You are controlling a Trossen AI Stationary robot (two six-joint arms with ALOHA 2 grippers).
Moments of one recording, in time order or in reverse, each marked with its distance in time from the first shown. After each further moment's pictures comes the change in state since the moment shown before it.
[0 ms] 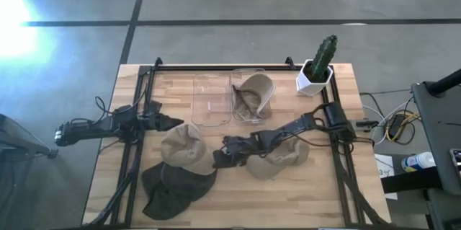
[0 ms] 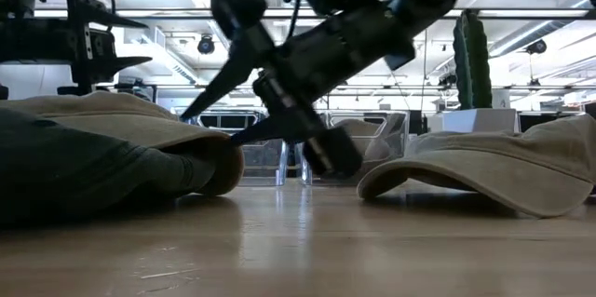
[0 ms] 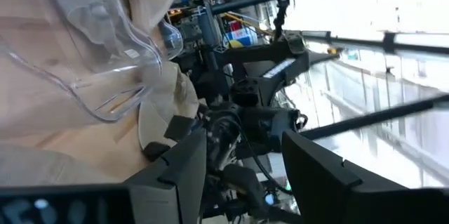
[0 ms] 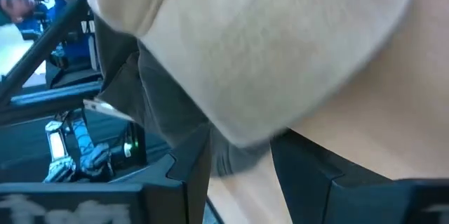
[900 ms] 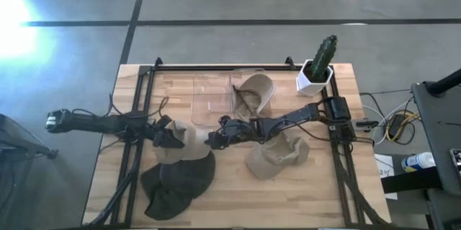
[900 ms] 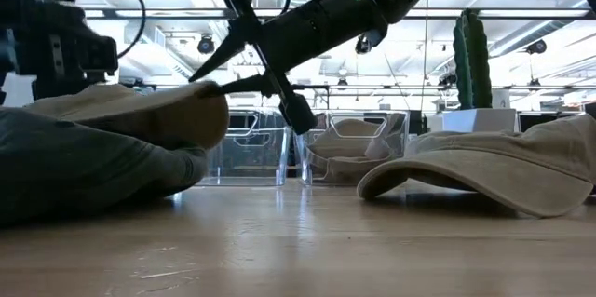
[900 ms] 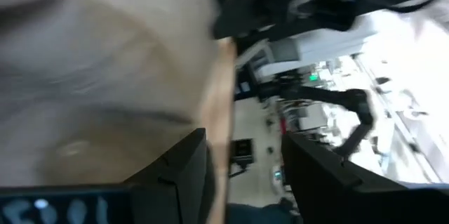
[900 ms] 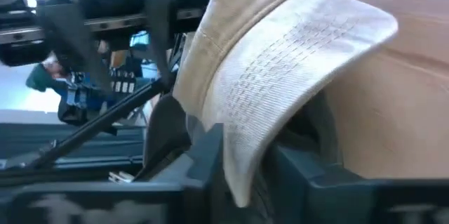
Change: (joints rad) left arm -0.138 0.275 0.001 0.013 0.261 0.103; right arm -0.091 -0.063 0.061 -0.012 0.199 -0.244
